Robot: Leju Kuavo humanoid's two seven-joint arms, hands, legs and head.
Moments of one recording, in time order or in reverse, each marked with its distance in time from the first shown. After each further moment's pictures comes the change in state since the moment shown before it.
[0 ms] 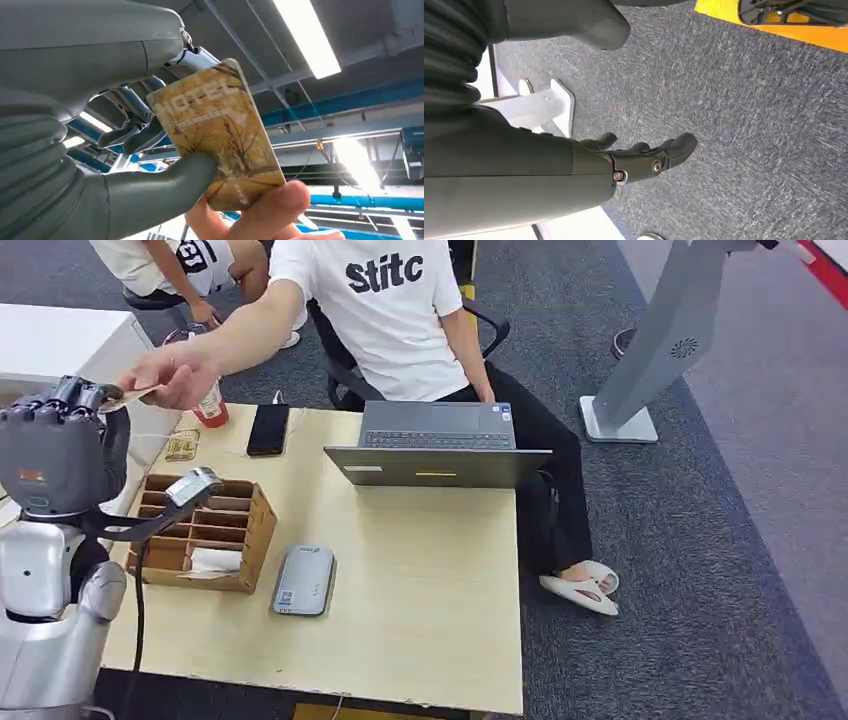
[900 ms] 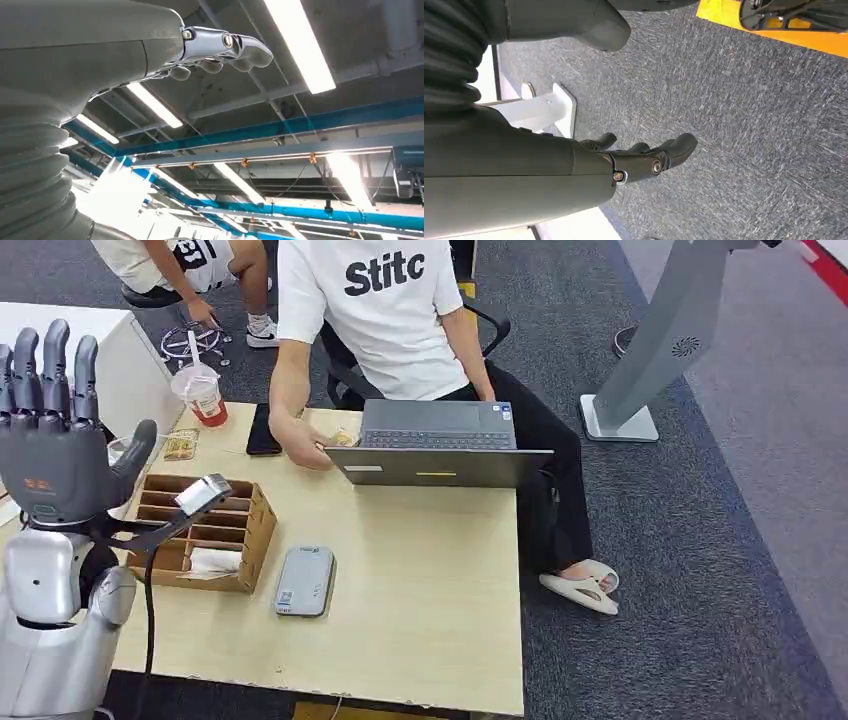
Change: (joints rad) left arm 0.039 -0.032 -0.001 -0.039 -0.023 0.043 0.008; right arm -0.001 0.000 0.000 0.000 -0.012 0.022 0.004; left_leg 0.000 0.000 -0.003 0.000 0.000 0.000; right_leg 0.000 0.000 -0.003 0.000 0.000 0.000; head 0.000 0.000
